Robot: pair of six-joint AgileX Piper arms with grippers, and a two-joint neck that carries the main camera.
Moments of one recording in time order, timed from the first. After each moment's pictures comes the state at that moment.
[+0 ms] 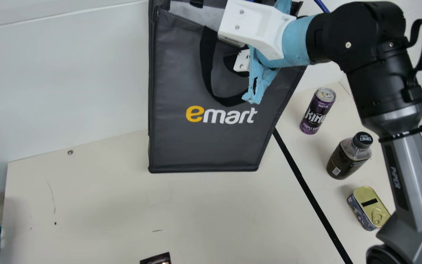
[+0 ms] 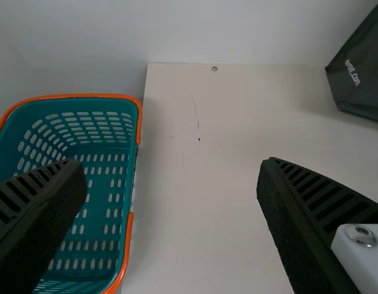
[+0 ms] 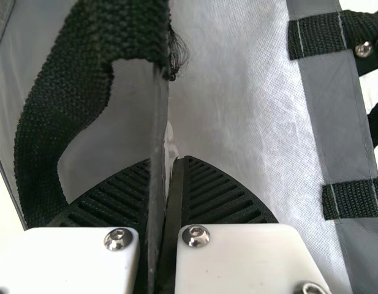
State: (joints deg) left arm -1.6 43.3 -69.0 -1.4 69.5 0.0; right arm 1.6 98.5 -127.2 15.8 70.0 -60.7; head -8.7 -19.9
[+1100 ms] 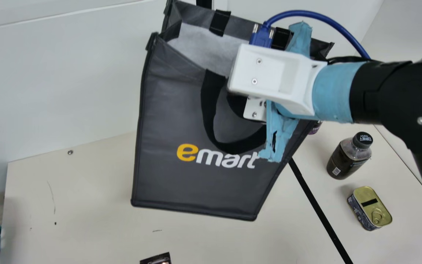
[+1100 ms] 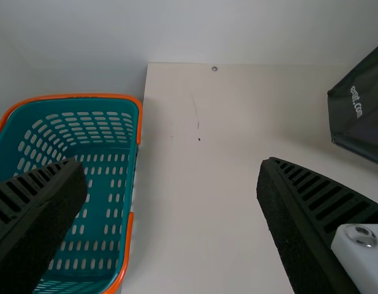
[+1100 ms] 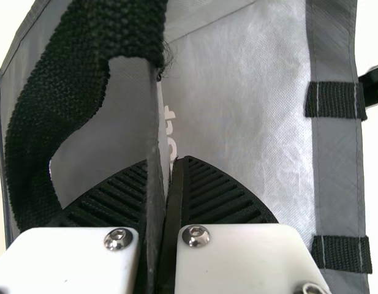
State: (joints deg) left arm -1.6 43.3 -69.0 -1.4 69.5 0.0; right arm 8.6 79.0 -107.9 13.4 69.9 -58.7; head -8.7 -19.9
